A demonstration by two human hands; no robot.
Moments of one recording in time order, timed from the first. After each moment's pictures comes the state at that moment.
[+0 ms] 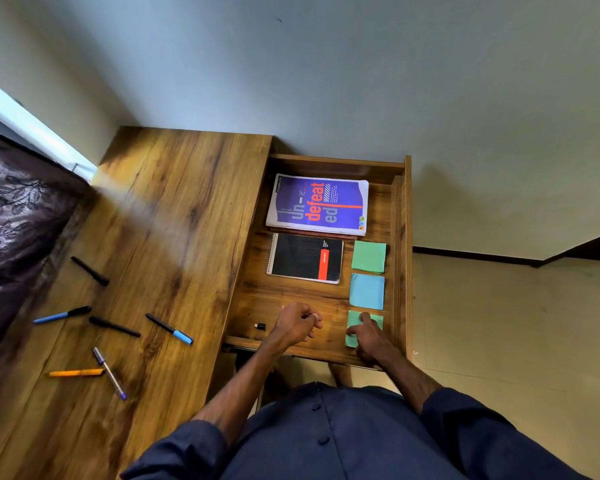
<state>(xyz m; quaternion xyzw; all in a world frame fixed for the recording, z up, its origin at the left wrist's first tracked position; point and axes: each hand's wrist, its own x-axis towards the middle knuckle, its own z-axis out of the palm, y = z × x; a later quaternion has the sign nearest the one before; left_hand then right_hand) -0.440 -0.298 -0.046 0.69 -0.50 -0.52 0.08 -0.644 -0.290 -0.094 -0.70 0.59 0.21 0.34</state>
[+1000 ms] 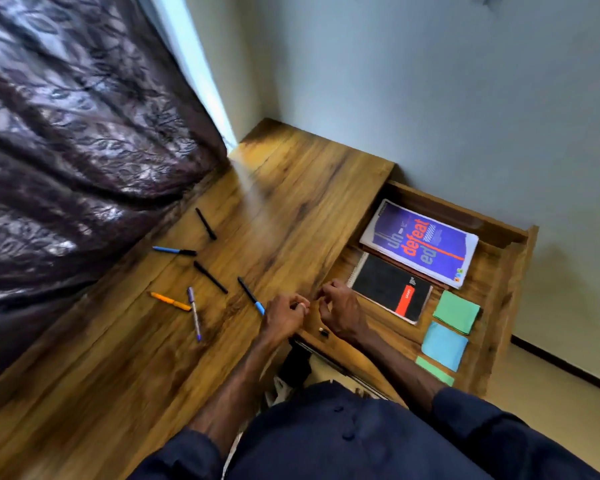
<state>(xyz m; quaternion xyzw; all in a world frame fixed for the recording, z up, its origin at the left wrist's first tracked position) -0.287 -0.243 -0.001 0.82 -0.37 -0.36 0.25 -0.428 -0.324 -0.010 -0.83 0.39 -0.16 0.36</state>
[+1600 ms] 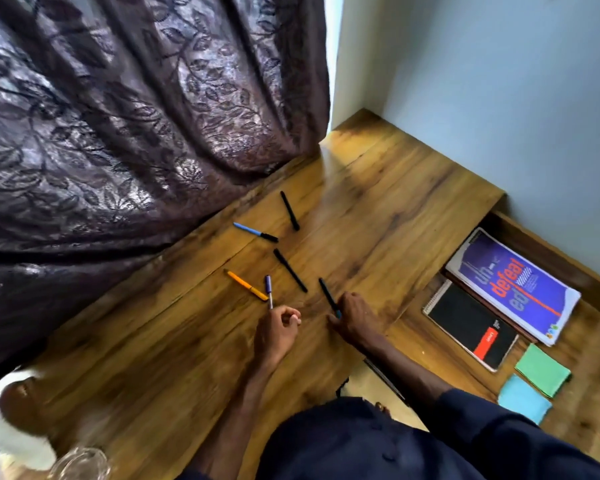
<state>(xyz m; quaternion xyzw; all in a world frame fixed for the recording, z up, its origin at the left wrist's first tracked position) -0.135 -0.125 -0.033 0.88 -0.18 -0.30 0.32 -0.259 -0.271 -0.029 -0.87 0.39 0.07 0.29</state>
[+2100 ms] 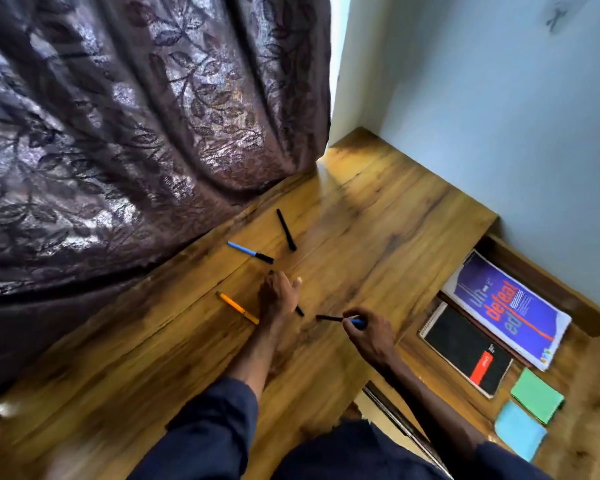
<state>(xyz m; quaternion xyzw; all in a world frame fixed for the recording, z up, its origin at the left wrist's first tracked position) -0.062 -0.233 -0.018 0.93 -0.23 -0.23 0.17 -0.261 -0.300 -0.019 -0.76 0.49 -0.08 0.41</state>
